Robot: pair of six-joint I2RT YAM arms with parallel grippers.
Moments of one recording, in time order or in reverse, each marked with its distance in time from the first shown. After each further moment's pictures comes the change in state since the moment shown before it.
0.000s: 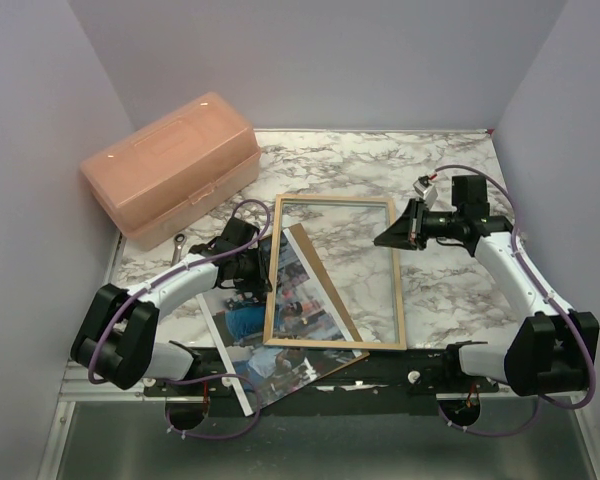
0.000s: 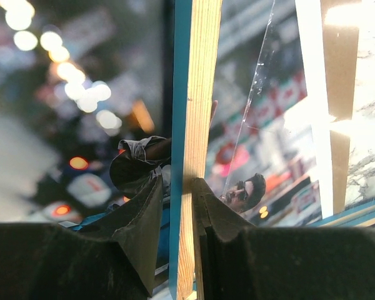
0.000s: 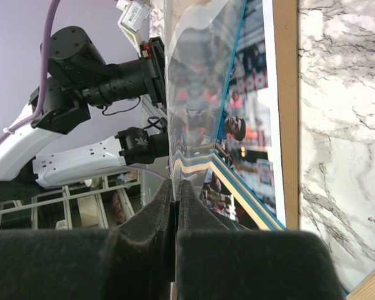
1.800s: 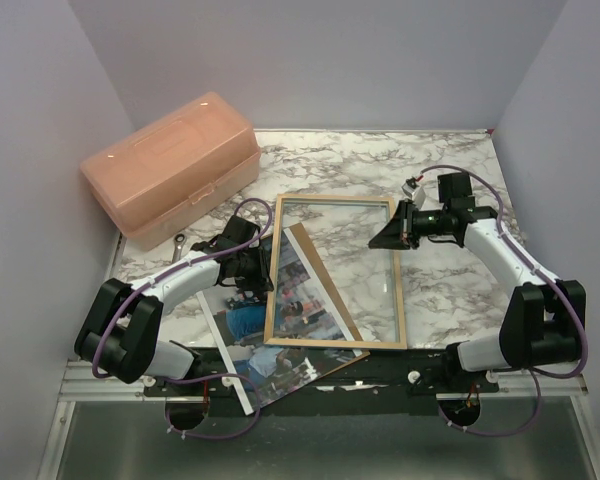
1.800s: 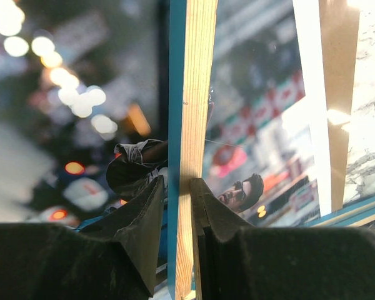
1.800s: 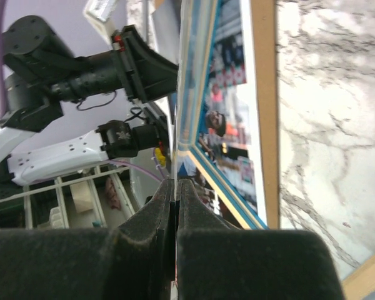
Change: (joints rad) left arm 0.001 0.038 0.016 0.011 0.025 0.010; right arm 0.042 0.132 0.016 0.008 -0.007 -0.084
